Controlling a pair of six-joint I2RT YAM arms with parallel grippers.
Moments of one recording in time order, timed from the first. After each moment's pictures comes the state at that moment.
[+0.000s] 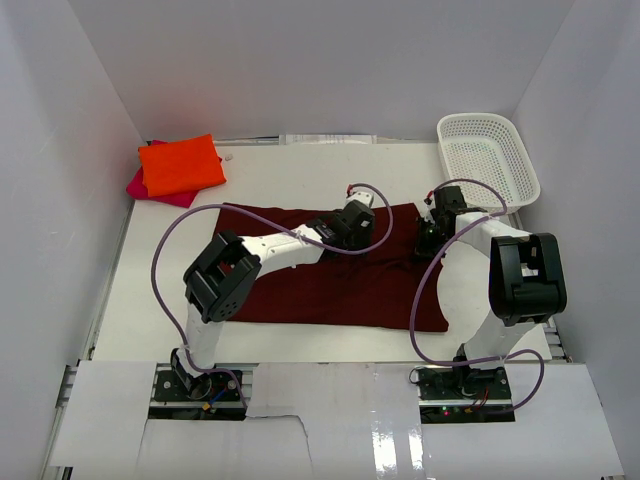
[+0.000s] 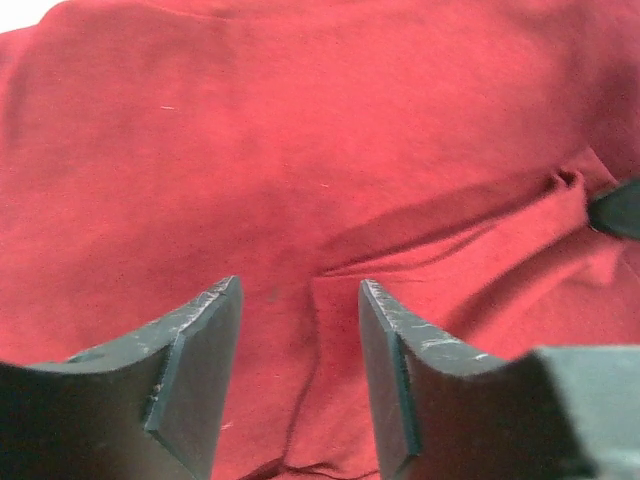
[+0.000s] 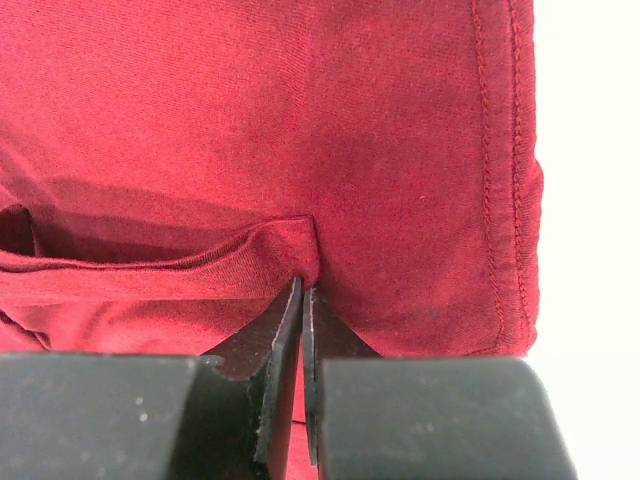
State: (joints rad) left arm -0.89 2.01 1.43 -0.21 -0.30 -0.44; right arm 0.13 1.70 0.98 -0.47 -0.26 0.25
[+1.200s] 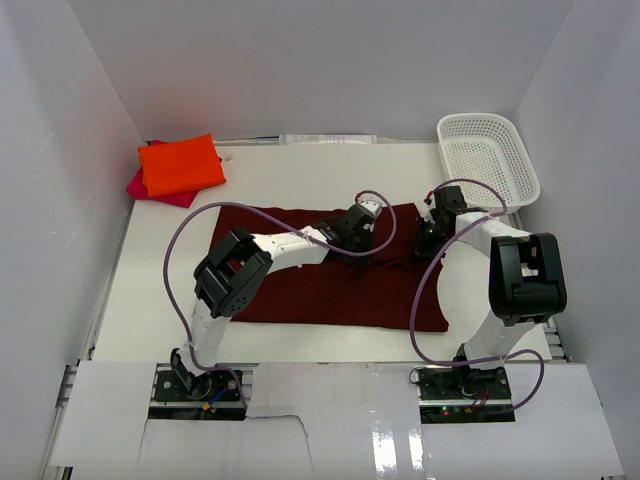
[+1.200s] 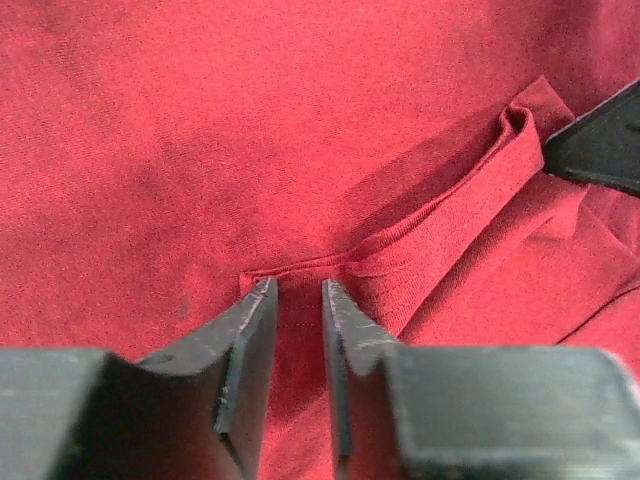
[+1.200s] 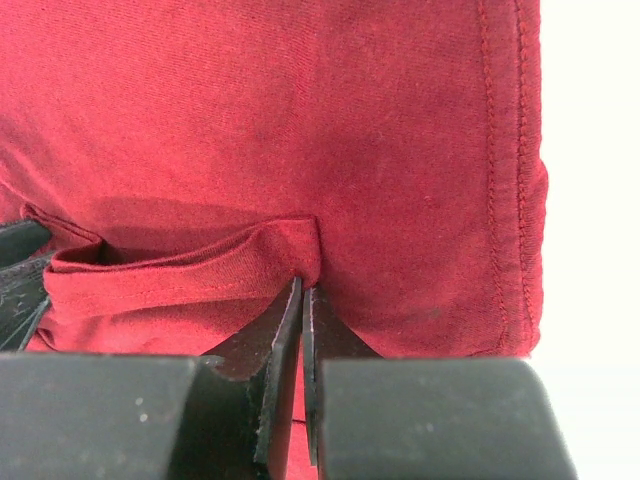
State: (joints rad) left arm -0.89 2.09 1.44 -0.18 -0.07 -0.43; right arm 0.13 1.70 0.98 -0.47 -0.26 0.25
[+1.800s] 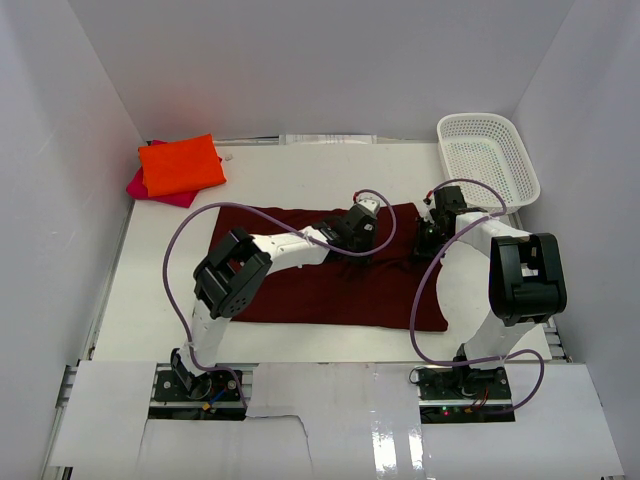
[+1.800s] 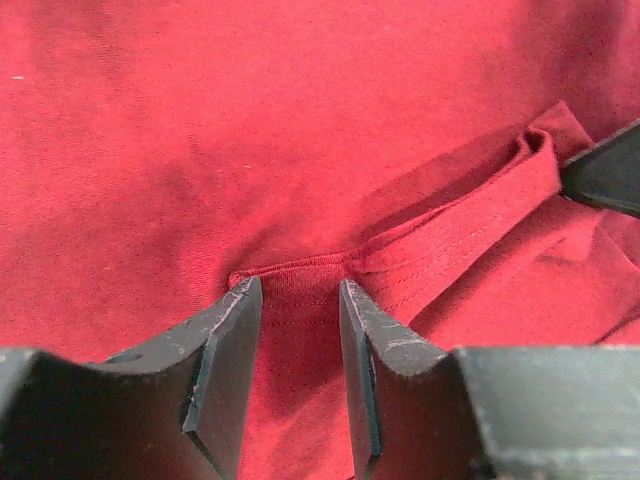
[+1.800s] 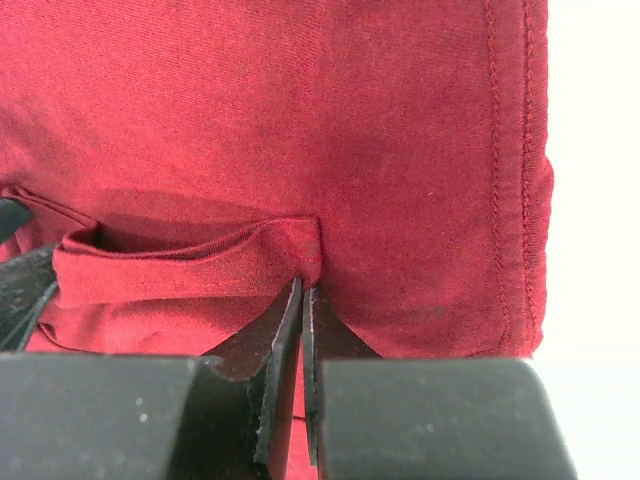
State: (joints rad) left arm -0.89 2.09 1.45 -0.19 -0.14 -0.45; right arm 0.13 1.70 0.98 -0.47 -0.28 0.24
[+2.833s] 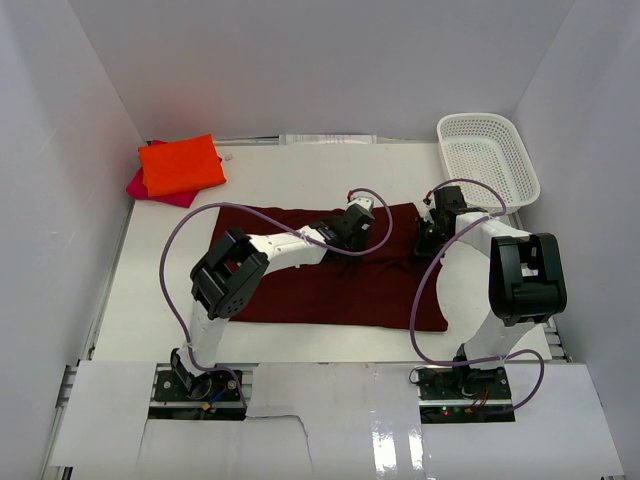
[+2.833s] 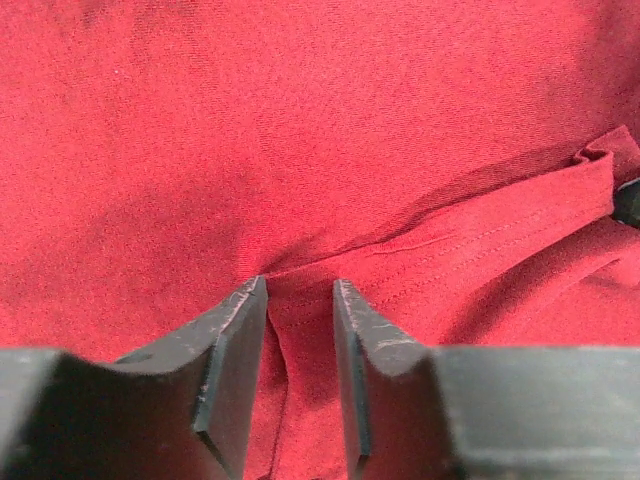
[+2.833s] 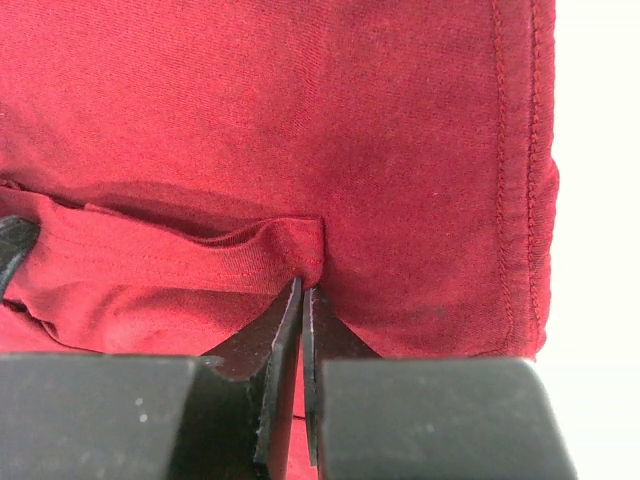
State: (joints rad) left arm -0.88 2.07 1.43 -0.21 -0.23 -0.46; right arm 0.13 1.70 0.98 -0.47 -0.28 0.24
